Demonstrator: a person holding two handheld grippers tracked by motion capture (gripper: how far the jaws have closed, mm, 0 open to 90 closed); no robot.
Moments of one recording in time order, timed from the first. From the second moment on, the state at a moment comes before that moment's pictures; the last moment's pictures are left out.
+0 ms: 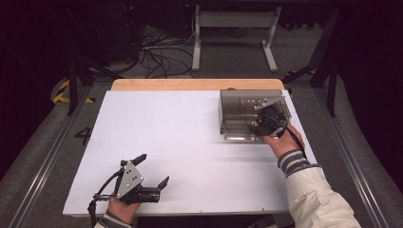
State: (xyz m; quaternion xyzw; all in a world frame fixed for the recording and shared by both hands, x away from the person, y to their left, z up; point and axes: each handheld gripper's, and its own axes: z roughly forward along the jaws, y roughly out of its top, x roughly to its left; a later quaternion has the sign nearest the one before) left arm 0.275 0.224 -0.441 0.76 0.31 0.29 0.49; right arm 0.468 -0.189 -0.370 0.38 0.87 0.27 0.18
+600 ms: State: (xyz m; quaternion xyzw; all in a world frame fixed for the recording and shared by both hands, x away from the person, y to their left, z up) left arm 0.275 0.224 -0.441 0.76 0.31 0.29 0.49; right arm 0.456 -0.199 -0.357 0.38 0.85 0.31 0.19
